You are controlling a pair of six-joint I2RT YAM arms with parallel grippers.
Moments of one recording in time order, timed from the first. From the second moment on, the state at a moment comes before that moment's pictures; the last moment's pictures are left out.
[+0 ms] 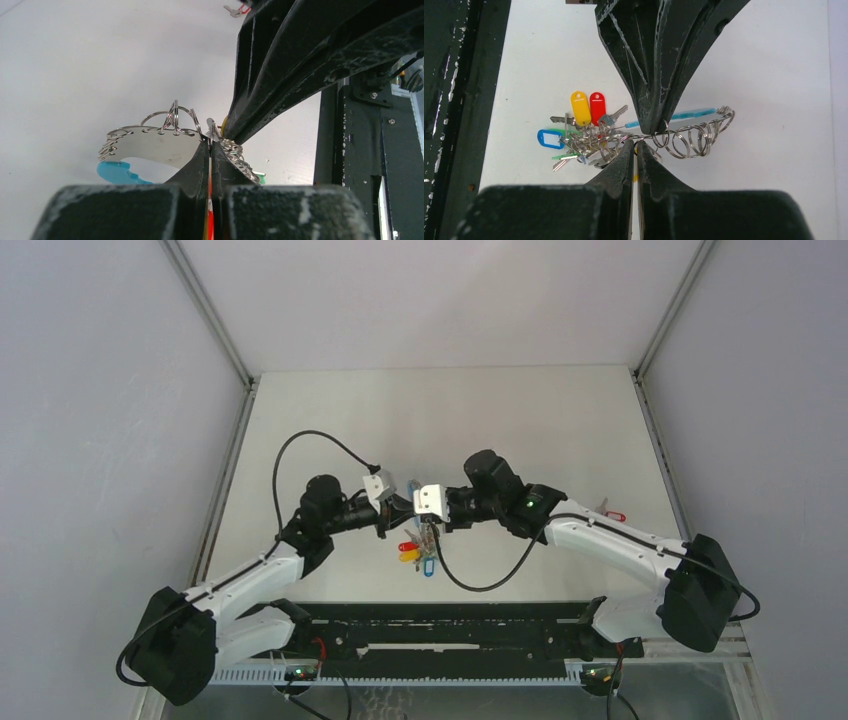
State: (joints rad) left arm -0.53 1.05 0.47 0.39 0.71 0.07; right arm 0.87 1.32 0.98 -0.28 -0.46 -0.76
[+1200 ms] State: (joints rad) left arm -0.53 1.05 0.31 0.91 0.72 -0.06; right arm 0.65 1.20 0.84 -0.04 -0.86 -0.50
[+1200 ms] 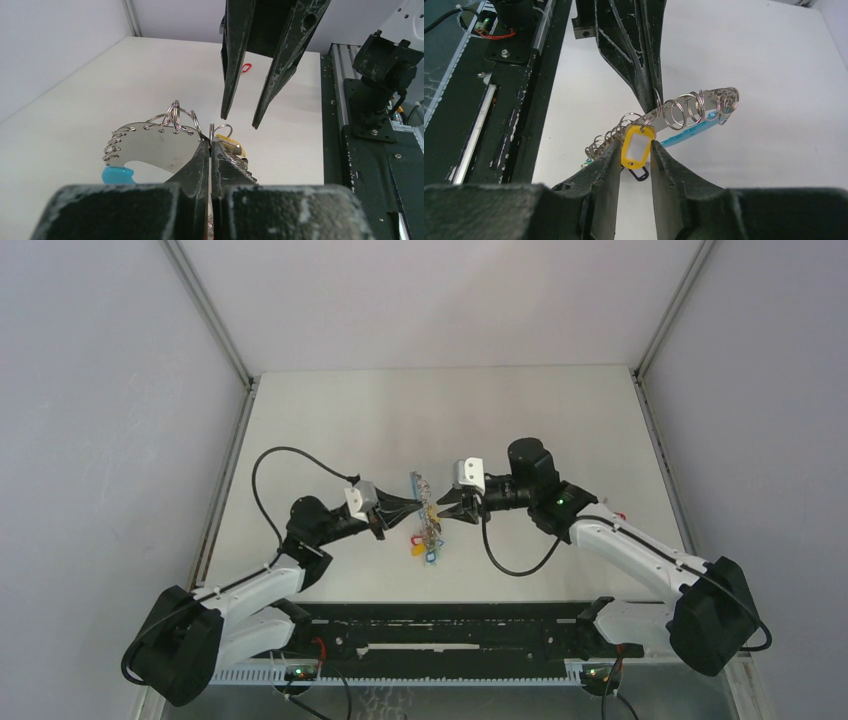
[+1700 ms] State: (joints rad) left arm -0.53 1.08 0.29 0.99 0.71 -0.10; right arm 0.72 1.22 0.84 0.02 -0.70 -0.42
